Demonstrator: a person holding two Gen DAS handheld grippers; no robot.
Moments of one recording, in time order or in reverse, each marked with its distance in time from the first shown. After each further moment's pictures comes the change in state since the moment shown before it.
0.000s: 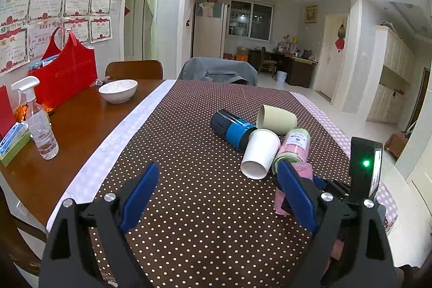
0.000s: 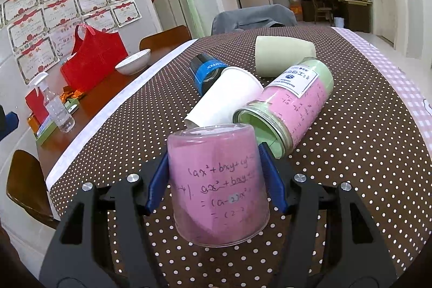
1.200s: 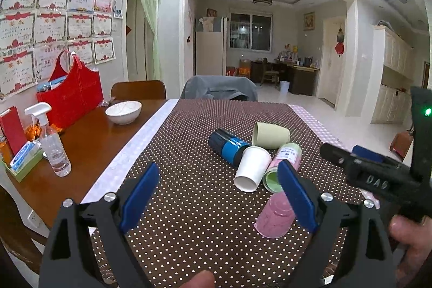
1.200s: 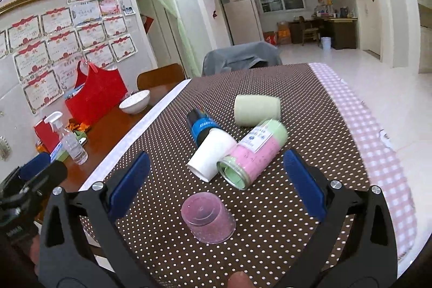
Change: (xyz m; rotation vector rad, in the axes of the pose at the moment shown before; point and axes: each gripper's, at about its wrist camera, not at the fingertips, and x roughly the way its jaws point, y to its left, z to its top) left arm -0.047 -0.034 0.018 0.053 -0.083 0.043; right arm -0.125 -0.009 0.052 0.037 -0.155 -0.049
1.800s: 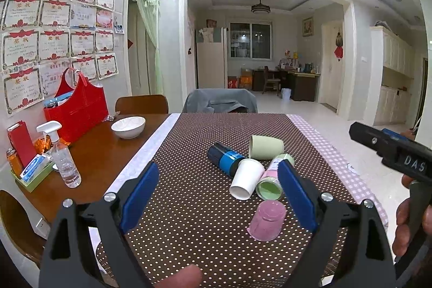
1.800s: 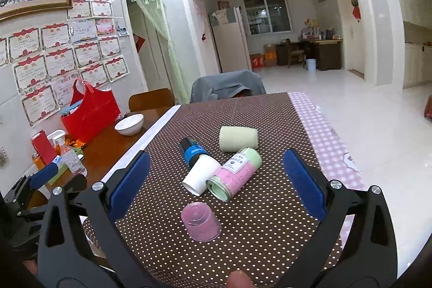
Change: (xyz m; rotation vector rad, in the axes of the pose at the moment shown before) left arm -0.041 -0.019 0.017 0.028 -0.055 0.018; right arm -0.083 0.008 0.023 -0.021 -0.114 -0.089
